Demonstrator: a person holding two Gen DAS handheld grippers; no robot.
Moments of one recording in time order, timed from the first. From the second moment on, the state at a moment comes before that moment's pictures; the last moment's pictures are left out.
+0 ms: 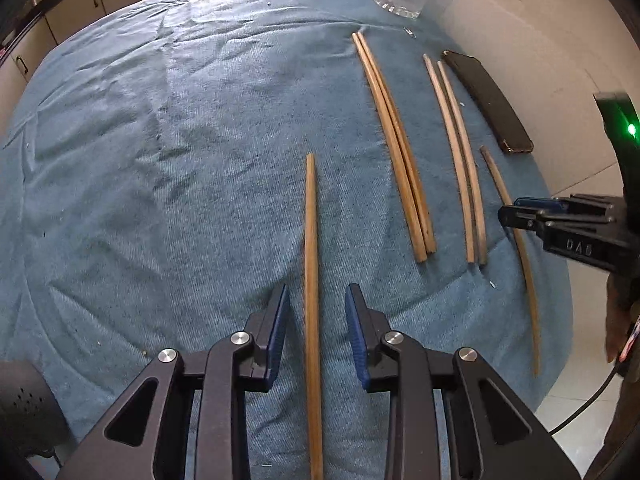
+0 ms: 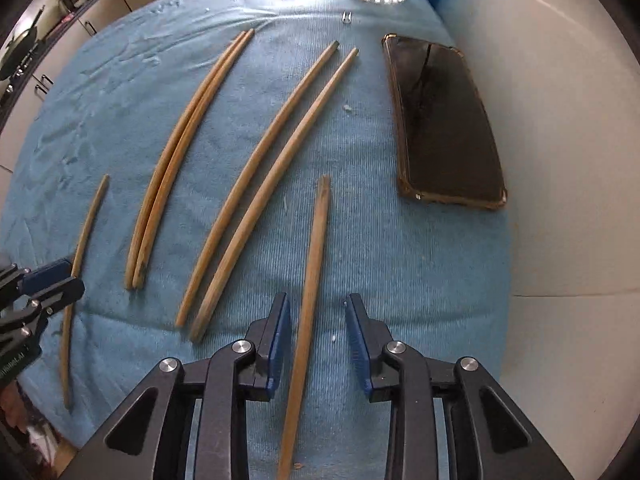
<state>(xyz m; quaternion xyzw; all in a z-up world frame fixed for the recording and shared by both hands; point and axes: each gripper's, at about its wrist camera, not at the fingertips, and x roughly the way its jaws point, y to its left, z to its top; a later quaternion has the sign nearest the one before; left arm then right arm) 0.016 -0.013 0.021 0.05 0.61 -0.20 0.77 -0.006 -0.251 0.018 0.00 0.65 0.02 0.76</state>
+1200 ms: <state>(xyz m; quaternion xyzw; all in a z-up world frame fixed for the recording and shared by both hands) -0.078 0.044 0.090 -0.03 0.44 -0.23 0.87 -0.108 -0.224 0.074 0.07 0.47 0.09 0.88</state>
